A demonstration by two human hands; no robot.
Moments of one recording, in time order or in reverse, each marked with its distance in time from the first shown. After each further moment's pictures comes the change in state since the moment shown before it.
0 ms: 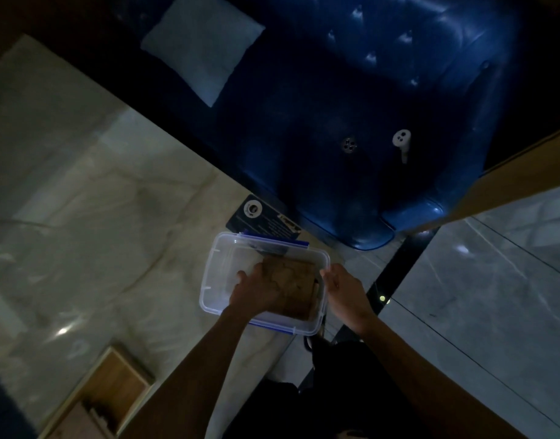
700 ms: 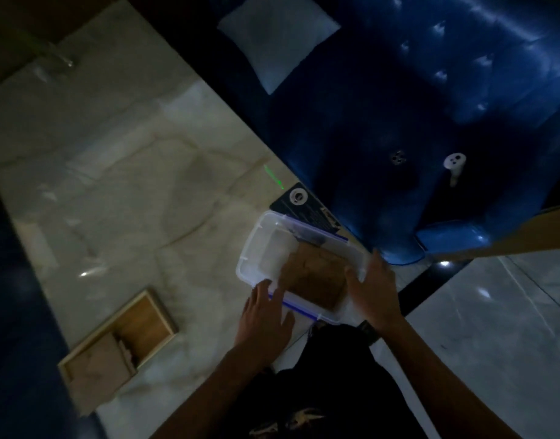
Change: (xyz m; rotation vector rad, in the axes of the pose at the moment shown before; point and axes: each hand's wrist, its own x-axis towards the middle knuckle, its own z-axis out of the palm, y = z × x) left_hand -0.126 -0.032 0.035 0.012 0.418 0.140; right_hand -0.013 -0.026 0.000 -0.215 0.087 -0.031
